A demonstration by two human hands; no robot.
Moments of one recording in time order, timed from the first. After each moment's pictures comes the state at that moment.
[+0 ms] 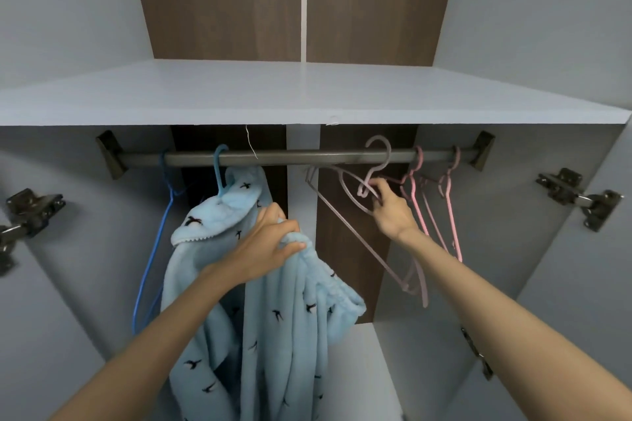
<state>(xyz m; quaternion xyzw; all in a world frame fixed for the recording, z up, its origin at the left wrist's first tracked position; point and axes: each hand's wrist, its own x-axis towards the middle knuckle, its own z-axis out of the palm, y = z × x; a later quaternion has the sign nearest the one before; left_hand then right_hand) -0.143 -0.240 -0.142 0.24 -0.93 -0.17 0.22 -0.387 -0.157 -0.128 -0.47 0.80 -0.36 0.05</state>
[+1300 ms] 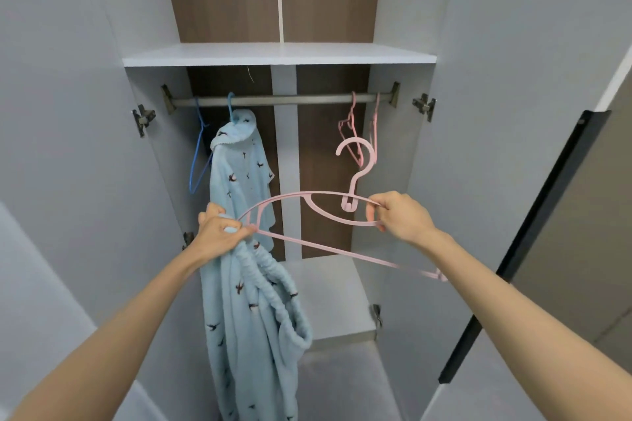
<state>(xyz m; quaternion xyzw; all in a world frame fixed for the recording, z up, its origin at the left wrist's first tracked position) 0.054 0.058 -0.173 0.45 -0.80 -0.31 0.25 -0.208 0.255 -0.107 -0.52 0.83 -0.21 0.07</state>
